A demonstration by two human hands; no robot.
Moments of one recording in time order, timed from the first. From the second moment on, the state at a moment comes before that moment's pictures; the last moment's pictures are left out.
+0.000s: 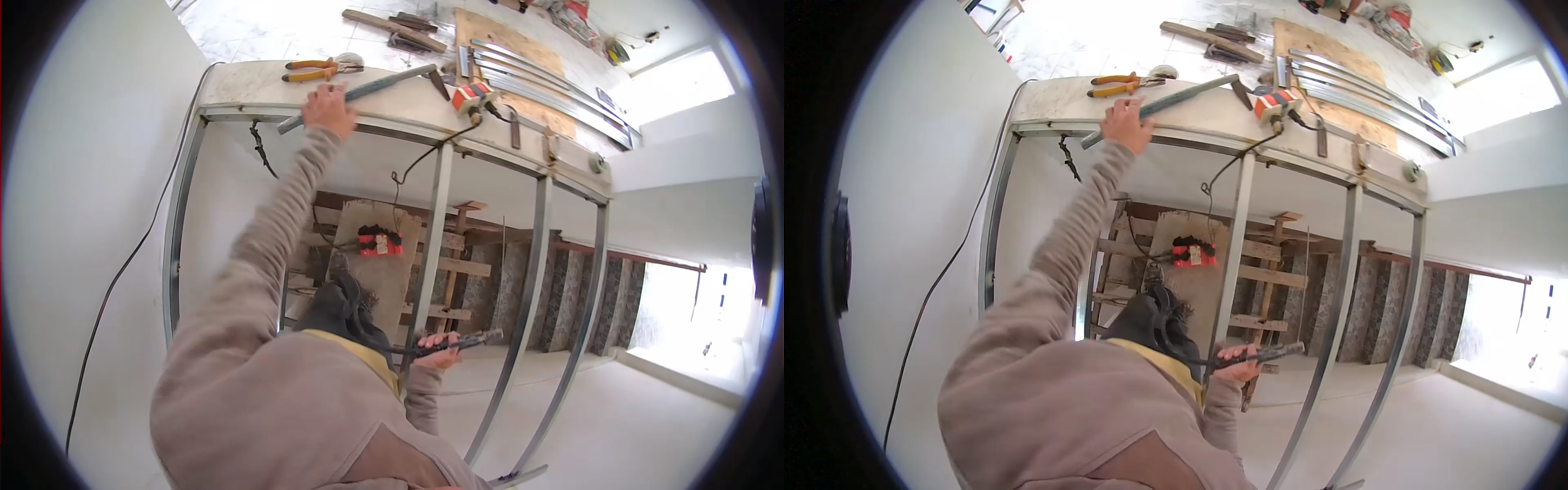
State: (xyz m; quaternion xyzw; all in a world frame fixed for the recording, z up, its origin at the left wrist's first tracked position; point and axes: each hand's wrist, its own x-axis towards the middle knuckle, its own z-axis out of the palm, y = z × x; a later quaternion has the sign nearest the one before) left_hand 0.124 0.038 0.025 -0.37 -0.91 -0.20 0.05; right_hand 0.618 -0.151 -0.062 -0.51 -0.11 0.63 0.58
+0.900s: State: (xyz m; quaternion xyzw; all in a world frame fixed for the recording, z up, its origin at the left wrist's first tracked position) left_hand 0.137 -0.161 -0.037 -0.26 -0.73 -0.54 -0.33; right_hand 0.482 -0.117 0.072 -0.36 -0.50 0.64 0.45
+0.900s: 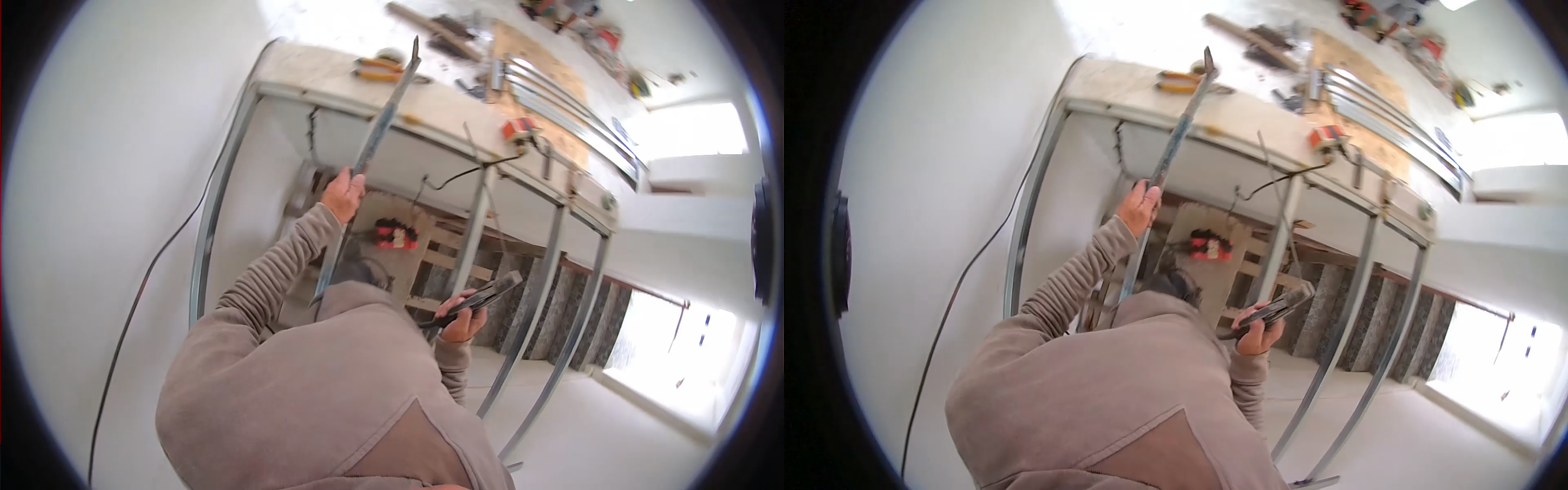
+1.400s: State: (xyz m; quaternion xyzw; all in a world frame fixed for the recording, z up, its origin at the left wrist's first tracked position) left_hand 0.129 -0.320 -0.087 -0.10 -0.84 -0.50 -0.21; right_hand 0.362 -0.093 0.117 -0.32 -0.69 0.63 0.16
